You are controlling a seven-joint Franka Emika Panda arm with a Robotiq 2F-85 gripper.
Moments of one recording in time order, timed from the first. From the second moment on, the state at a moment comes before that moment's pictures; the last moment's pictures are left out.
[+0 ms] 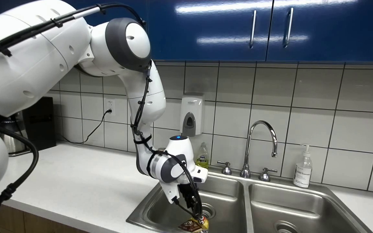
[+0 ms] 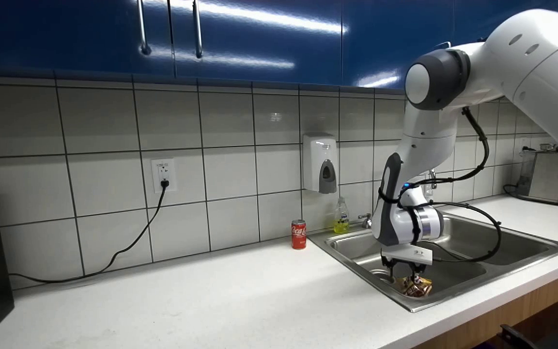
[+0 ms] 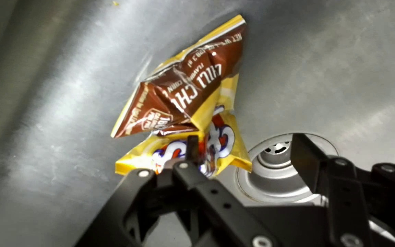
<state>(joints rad) -0.10 0.77 -0.20 -2.12 0.18 3.11 0.38</state>
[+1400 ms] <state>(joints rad) 0.02 0.35 -0.24 -2.40 -0.02 2.87 0.15</state>
